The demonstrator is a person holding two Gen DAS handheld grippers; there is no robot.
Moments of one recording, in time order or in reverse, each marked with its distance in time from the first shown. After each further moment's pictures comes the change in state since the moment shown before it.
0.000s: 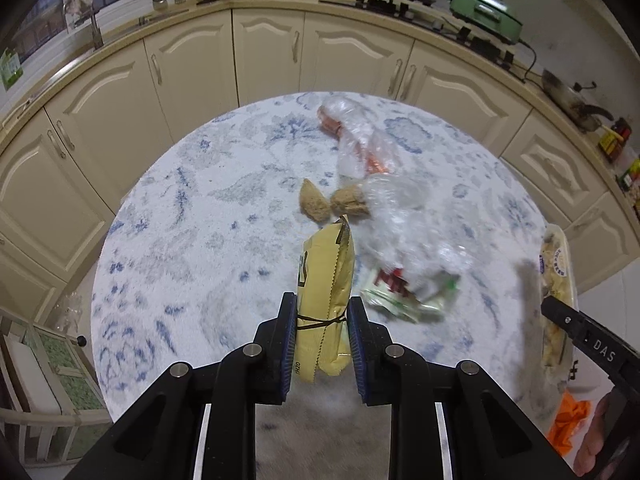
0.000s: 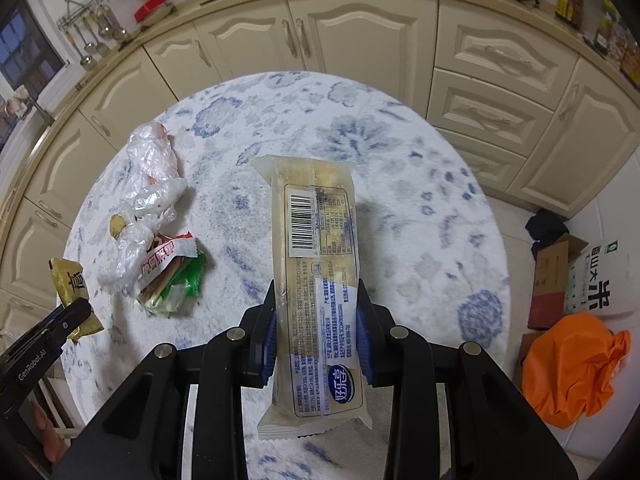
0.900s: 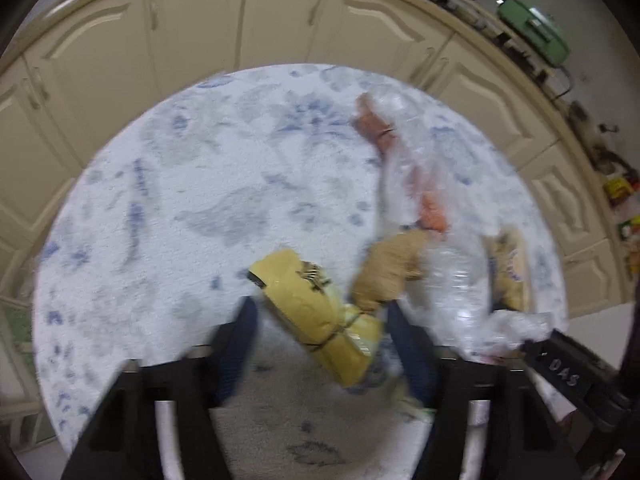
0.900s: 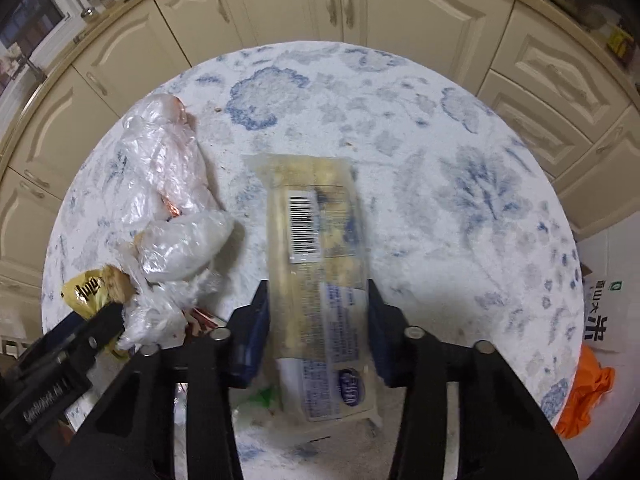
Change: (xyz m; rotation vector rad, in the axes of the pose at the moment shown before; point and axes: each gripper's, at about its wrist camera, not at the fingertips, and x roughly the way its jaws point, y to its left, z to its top) left arm 0.115 0.043 0.076 -0.159 0.154 -0.148; right arm 0.083 0.080 0.059 -0.086 0.154 -0.016
